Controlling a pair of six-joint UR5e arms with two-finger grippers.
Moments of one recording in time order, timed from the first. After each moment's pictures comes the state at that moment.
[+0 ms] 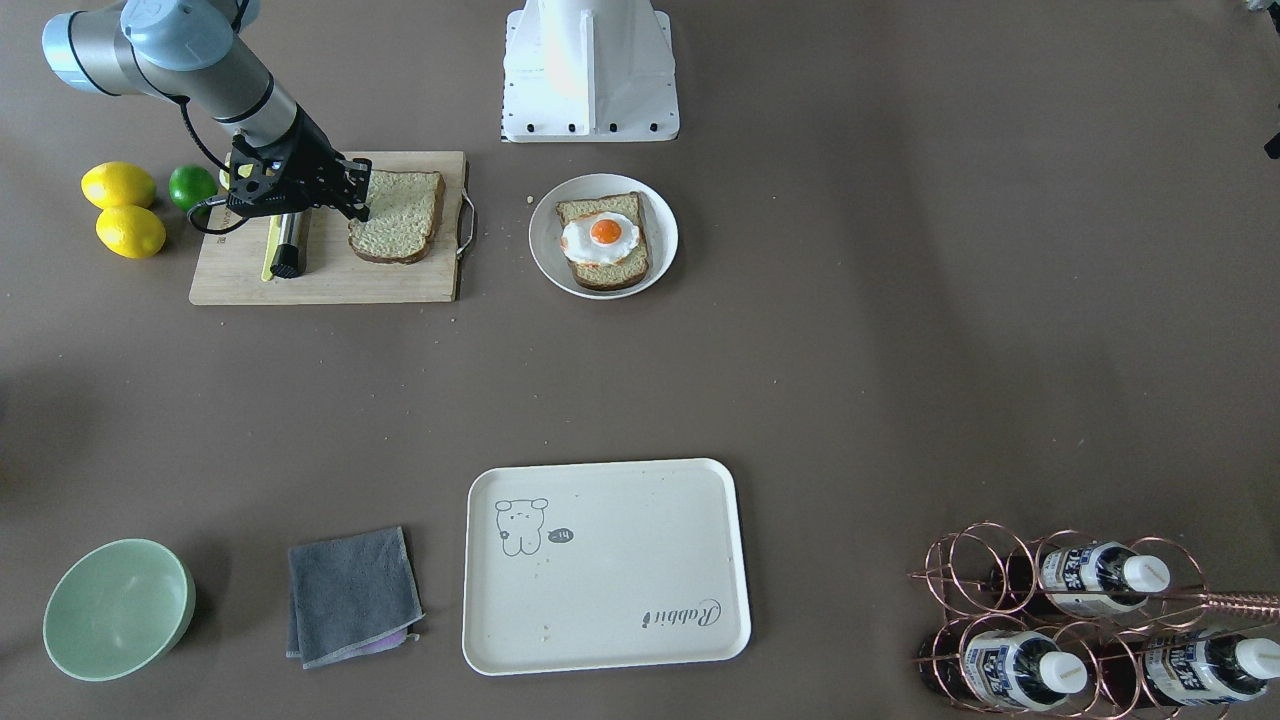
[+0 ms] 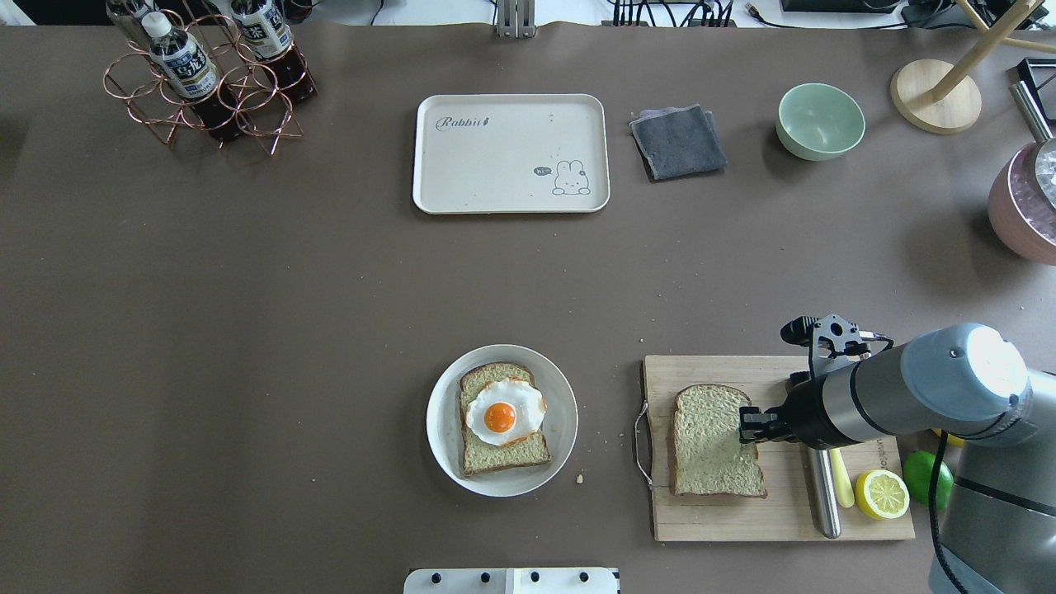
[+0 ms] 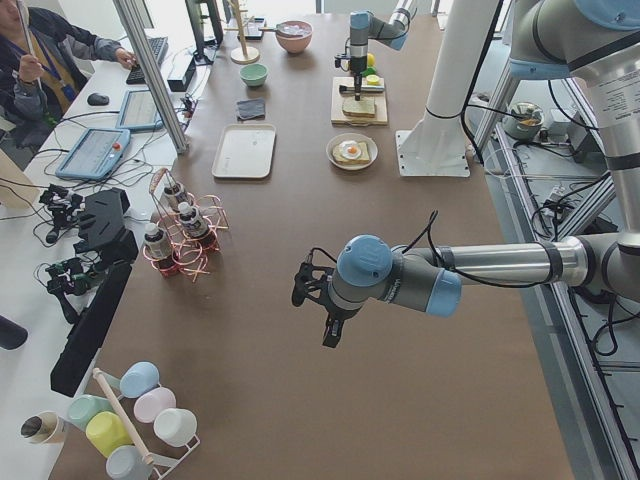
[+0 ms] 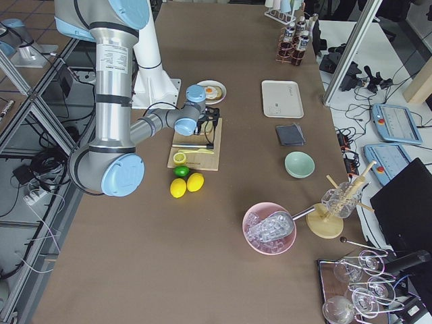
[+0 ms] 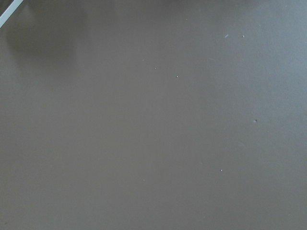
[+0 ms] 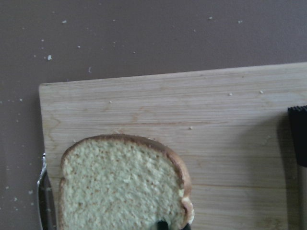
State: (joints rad) left arm -1.59 -1.18 -1.89 -1.91 -2.45 0.00; right arm 0.46 -1.63 2.00 -0.98 1.99 1.37
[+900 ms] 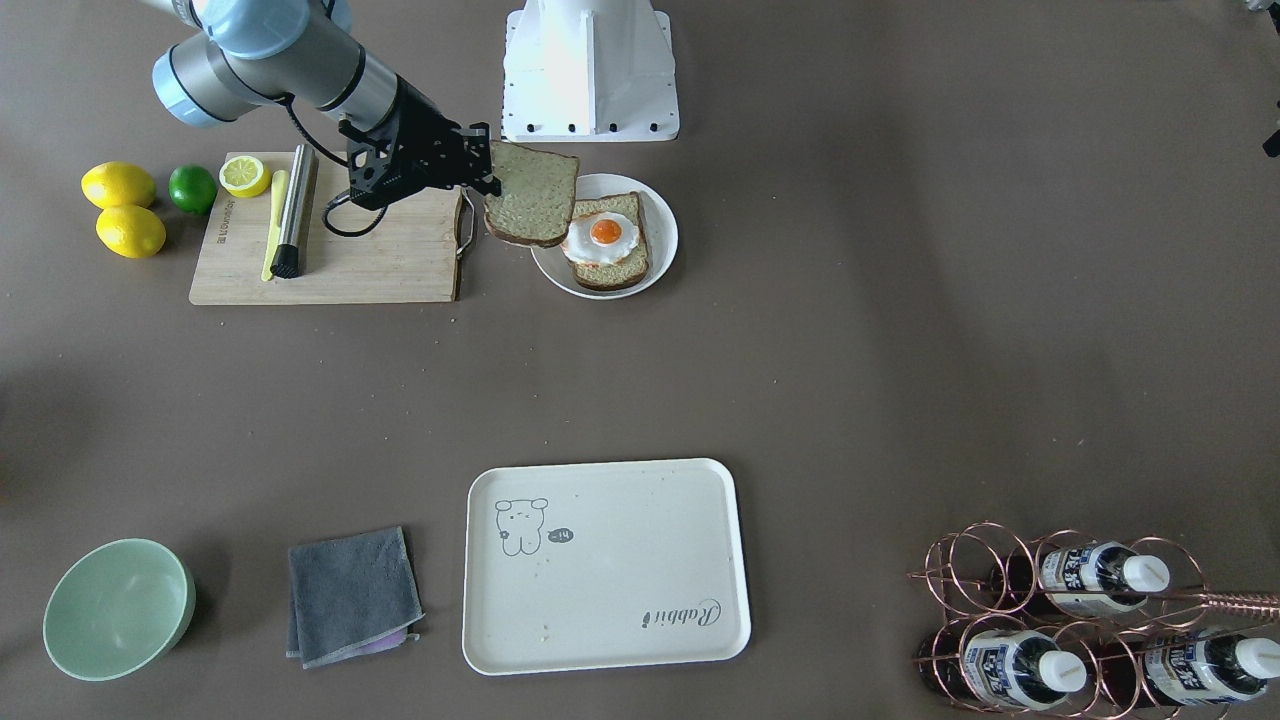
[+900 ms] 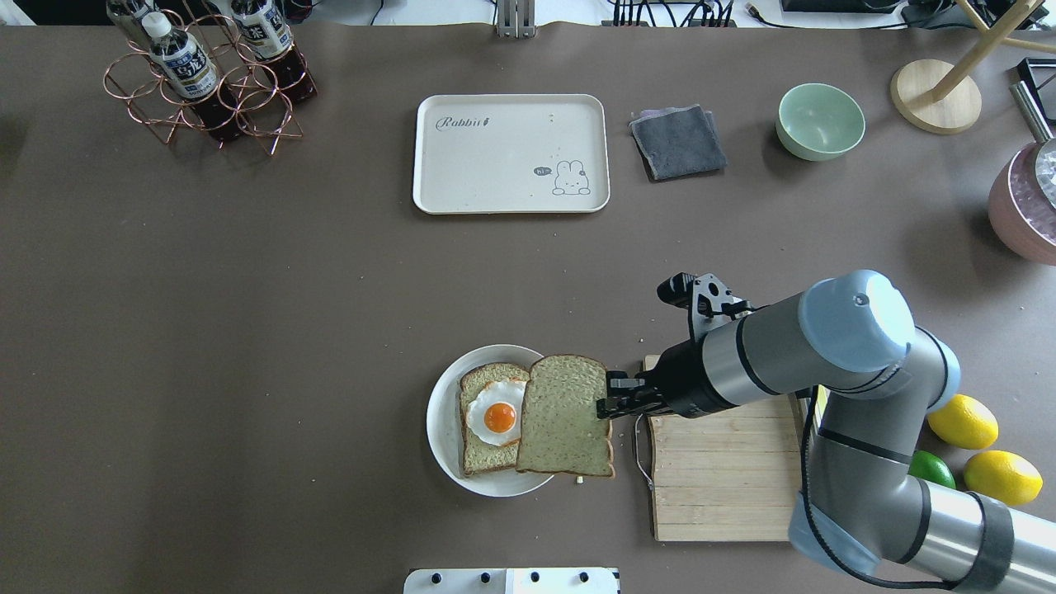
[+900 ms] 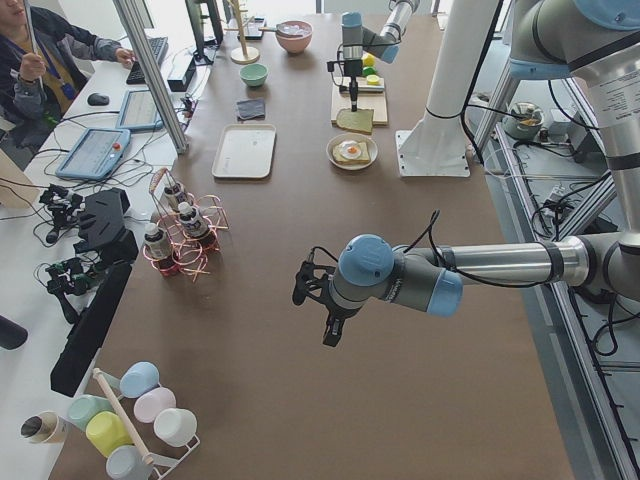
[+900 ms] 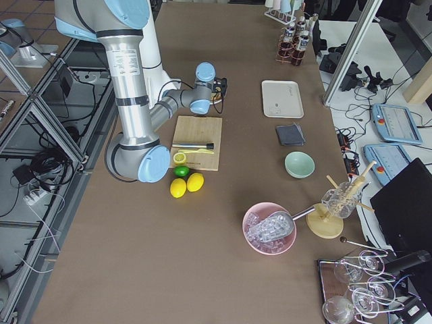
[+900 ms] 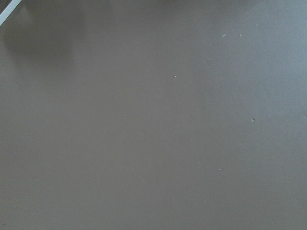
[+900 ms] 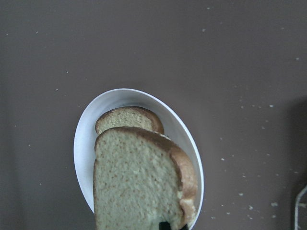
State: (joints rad) left arm -1.58 -1.18 -1.89 -1.91 -2.46 0.00; right arm 0.45 -1.26 1.85 -0.85 2.07 1.50
